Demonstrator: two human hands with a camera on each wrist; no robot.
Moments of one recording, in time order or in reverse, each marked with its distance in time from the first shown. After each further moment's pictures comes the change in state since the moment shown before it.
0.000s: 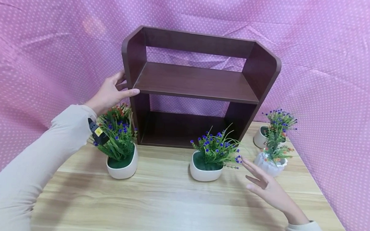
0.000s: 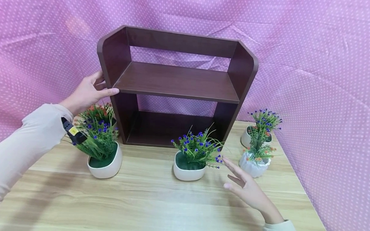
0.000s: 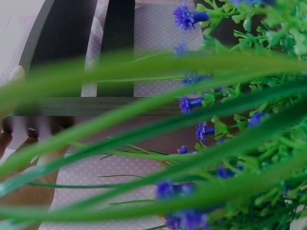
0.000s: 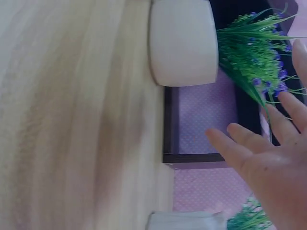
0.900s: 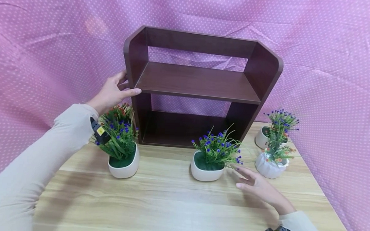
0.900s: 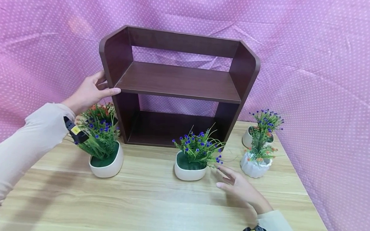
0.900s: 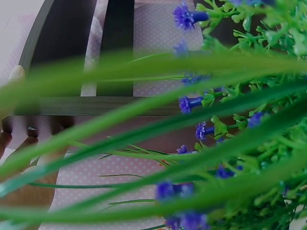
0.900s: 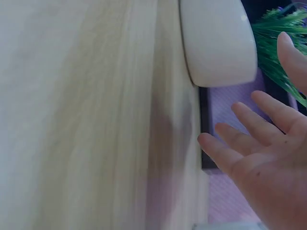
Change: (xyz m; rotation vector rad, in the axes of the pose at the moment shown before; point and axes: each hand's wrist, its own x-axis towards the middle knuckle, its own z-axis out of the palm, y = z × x) left_hand 0.000 0.001 0.000 -0.005 0.007 0.004; right_hand 0.011 0.035 0.006 0.065 -0.111 0.264
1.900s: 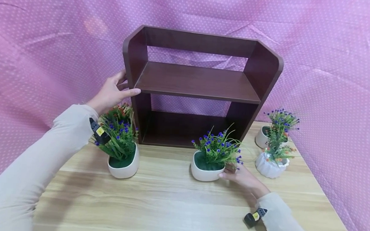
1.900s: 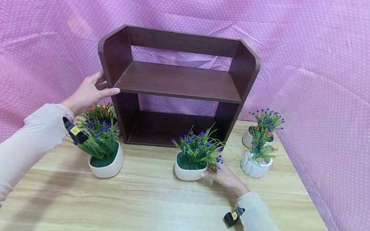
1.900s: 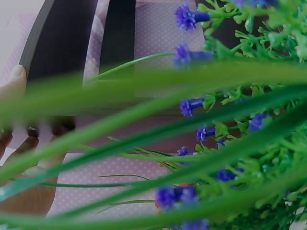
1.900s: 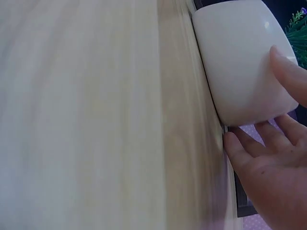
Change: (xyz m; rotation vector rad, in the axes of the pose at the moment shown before) left_hand 0.002 0.000 0.000 -0.006 -0.002 -0.012; right_hand 0.057 0.011 0.023 0.054 0.093 0.169
